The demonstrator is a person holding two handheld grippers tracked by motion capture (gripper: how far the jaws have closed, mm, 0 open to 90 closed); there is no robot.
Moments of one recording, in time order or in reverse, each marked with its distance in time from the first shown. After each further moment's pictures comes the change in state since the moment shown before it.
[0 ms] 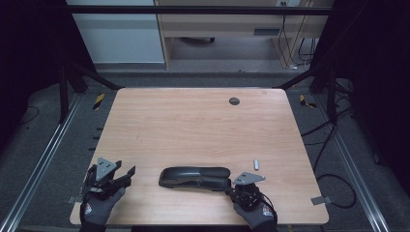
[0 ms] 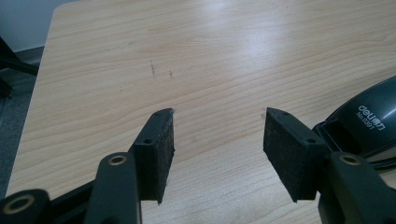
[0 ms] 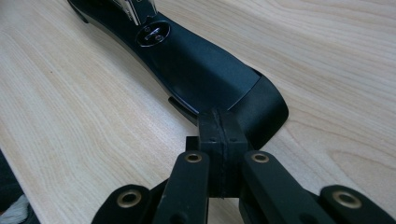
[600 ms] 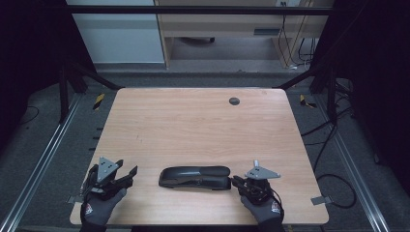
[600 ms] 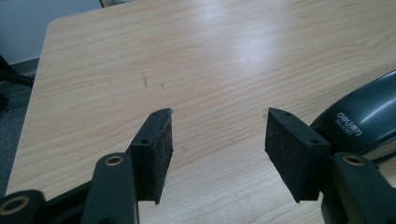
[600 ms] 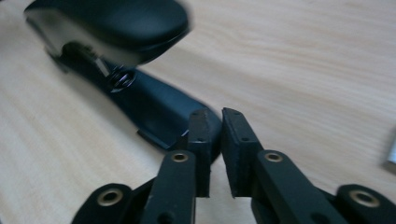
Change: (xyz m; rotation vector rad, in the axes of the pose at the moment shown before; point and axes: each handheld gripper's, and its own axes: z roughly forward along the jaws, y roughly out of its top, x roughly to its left) left arm -0.009 0.007 -0.005 -0.026 -0.024 0.036; right arm -0.022 0.006 -0.024 -0.138 -0.065 0.072
